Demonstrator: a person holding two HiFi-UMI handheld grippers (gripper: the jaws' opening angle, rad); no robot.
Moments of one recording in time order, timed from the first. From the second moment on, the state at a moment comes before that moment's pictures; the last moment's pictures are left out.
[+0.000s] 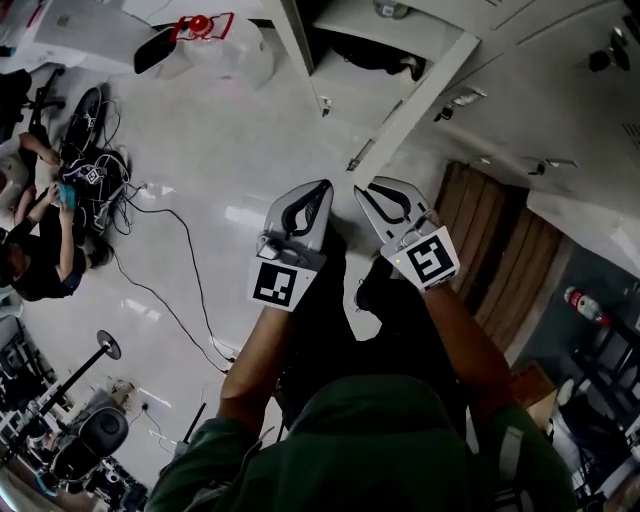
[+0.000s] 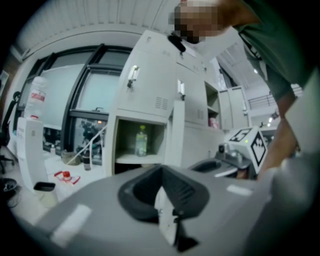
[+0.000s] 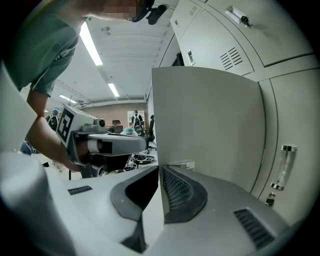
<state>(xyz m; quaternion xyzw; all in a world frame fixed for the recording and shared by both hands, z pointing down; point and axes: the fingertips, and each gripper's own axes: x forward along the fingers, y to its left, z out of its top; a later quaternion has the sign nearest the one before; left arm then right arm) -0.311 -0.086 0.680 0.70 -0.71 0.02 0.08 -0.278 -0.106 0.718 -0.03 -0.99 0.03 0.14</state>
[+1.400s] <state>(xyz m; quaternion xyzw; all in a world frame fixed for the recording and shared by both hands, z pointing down) -0.477 -0.185 0.650 0.72 -0.69 0.00 0.06 -0.443 -0.282 0.712 0.18 -0.97 0.10 0.14</state>
